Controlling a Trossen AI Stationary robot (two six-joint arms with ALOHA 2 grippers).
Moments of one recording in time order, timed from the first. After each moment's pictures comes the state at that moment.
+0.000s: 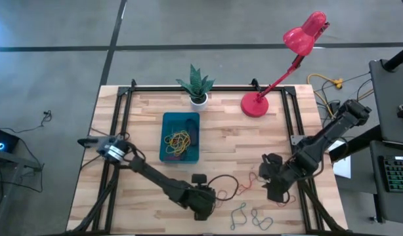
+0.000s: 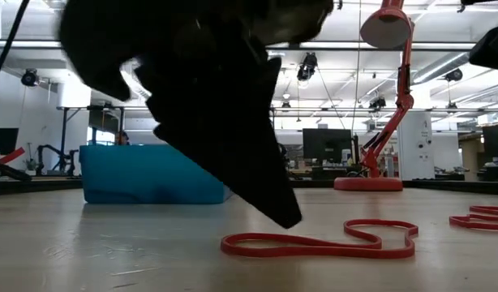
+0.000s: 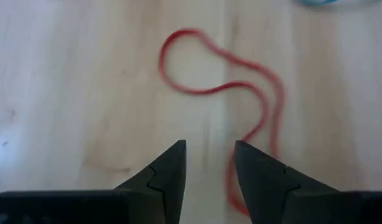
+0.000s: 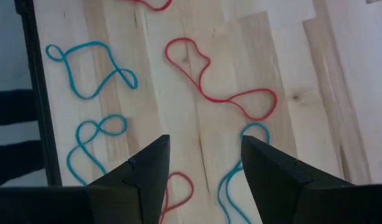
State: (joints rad) left arm -0.53 2.15 1.56 -0.43 -0.34 -0.46; right arm 0.72 1.23 0.87 -0.81 0.14 0.95
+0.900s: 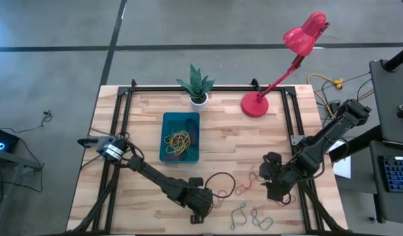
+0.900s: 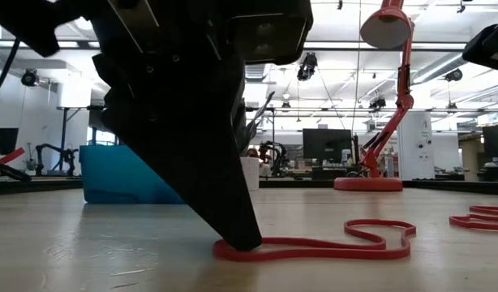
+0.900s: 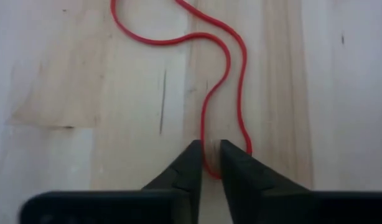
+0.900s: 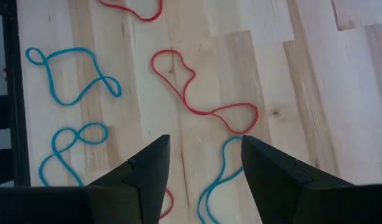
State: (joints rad) left arm -0.52 2.14 1.50 -0.43 -0.14 -0.57; right arm 0.74 1.23 0.86 -0.81 0.24 0.91
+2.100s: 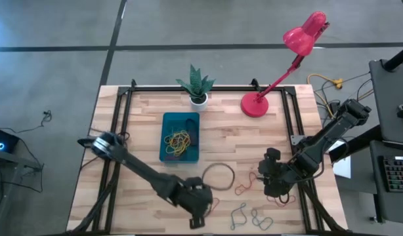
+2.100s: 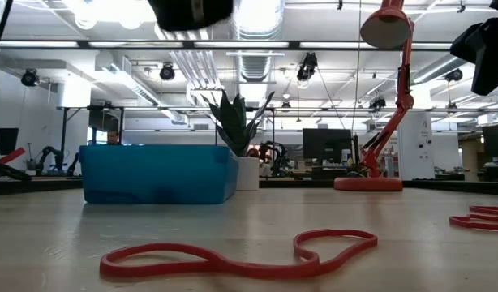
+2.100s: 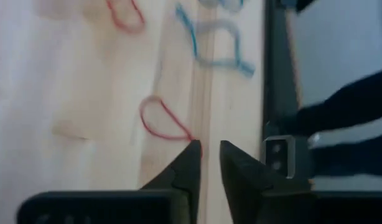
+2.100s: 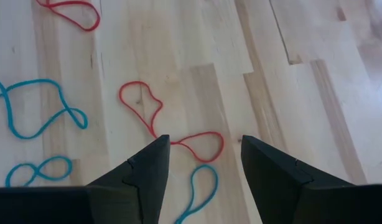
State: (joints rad) left arm -0.54 1.94 1.65 -0.60 -0.13 -0.69; right arm 0.74 1.23 0.85 -0.81 0.40 0.89
